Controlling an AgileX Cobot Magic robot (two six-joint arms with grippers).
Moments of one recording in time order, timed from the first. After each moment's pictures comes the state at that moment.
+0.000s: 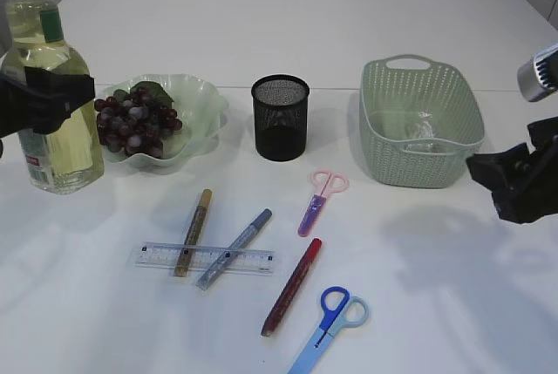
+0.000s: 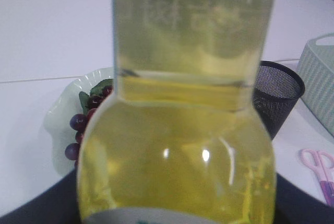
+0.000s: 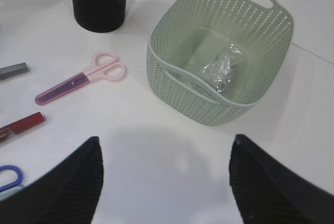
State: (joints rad) left arm -0.18 1.39 -0.61 0.38 -0.40 -0.46; right arm 0.36 1.08 -0.57 -0.61 0.21 0.38
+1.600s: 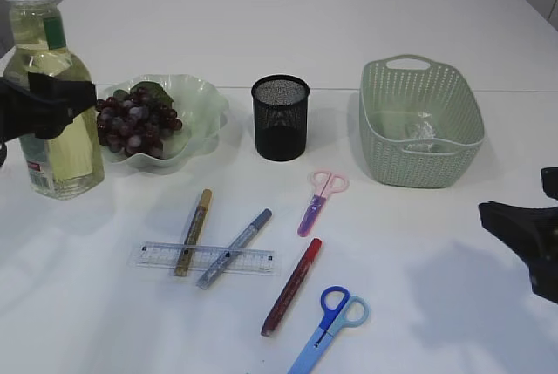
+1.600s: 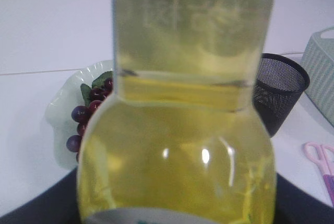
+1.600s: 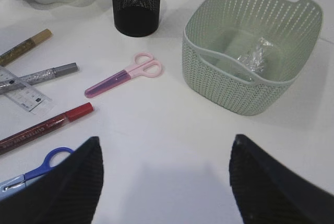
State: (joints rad) left arm -0.18 1.40 -0.61 0.38 -0.39 -0.46; right arm 0.36 0.86 -0.35 -0.07 0.09 -0.09
